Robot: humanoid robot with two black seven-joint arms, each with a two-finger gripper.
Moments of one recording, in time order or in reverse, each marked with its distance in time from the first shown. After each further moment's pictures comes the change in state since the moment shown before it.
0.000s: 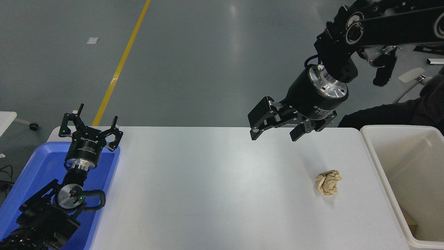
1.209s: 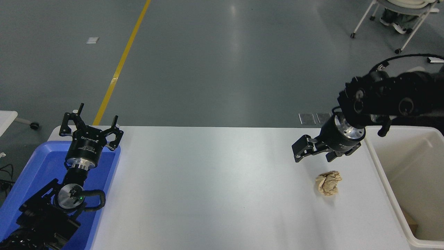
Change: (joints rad) left arm -0.002 0.000 0.000 0.000 0.001 0.000 0.000; right arm -0.820 -0.184 0.137 -0.433 -0.610 -0.223 0.010
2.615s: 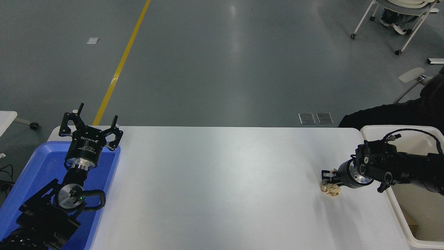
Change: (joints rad) left arm 0.000 0.000 -0.001 0.000 0.000 0.000 0.000; right arm -0.302 0.004 0.144 -0.283 -0.094 -0.167 0.021
